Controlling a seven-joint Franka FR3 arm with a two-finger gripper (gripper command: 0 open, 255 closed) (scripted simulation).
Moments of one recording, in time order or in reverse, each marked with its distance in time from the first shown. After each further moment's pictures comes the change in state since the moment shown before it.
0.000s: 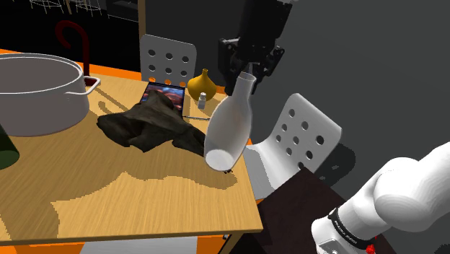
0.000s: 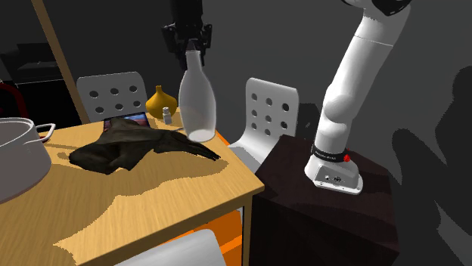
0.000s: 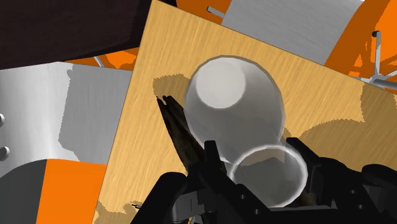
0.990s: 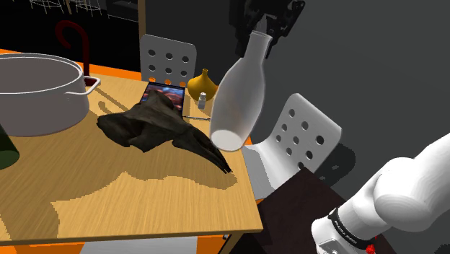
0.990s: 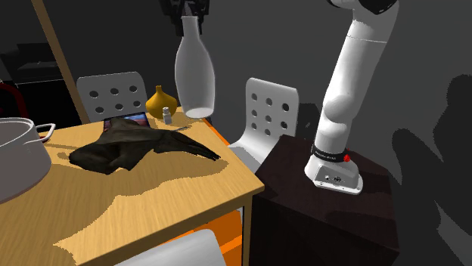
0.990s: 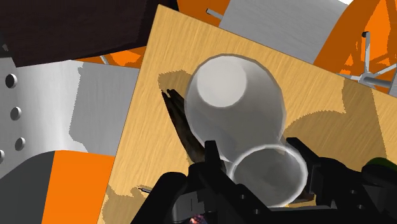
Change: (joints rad) arm -0.002 0.100 0.024 0.303 -0.052 -0.218 0.039
